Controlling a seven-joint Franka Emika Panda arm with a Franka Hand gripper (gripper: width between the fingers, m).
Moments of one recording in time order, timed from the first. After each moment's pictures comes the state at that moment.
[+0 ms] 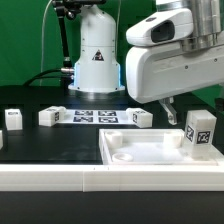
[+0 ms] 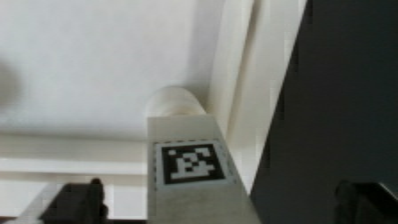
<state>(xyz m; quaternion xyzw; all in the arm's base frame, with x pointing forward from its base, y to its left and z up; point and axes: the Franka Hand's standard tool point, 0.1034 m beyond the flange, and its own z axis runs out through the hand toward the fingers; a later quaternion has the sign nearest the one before) 0.610 0.117 0.091 -0.99 -0.10 -0.01 0.10</state>
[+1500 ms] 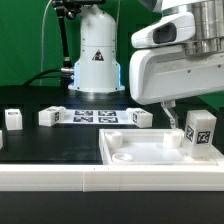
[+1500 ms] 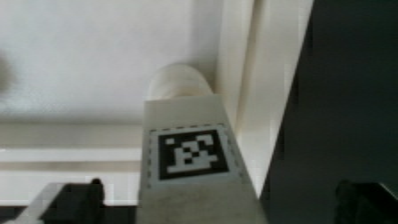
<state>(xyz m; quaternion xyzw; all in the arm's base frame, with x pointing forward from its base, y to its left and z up) 0.619 0.117 0.082 -0.99 -0.08 -0.05 0.08</state>
